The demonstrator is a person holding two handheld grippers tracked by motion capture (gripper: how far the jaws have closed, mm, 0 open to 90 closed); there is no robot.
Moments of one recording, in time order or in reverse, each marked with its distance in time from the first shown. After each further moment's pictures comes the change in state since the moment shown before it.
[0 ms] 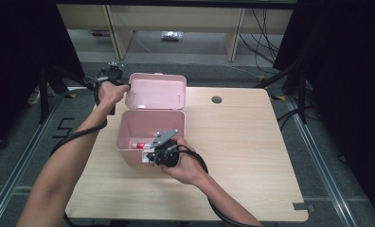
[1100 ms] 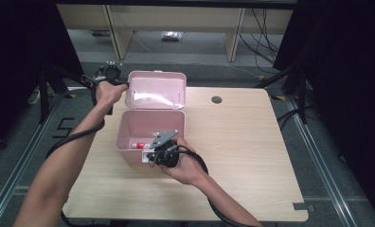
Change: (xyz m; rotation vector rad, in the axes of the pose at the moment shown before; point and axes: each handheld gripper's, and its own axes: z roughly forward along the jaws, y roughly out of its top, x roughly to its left) left arm -0.002 0.001 -0.017 -0.013 0.002 0.064; right arm 0.002 -0.001 0.000 -0.005 -0.007 -0.001
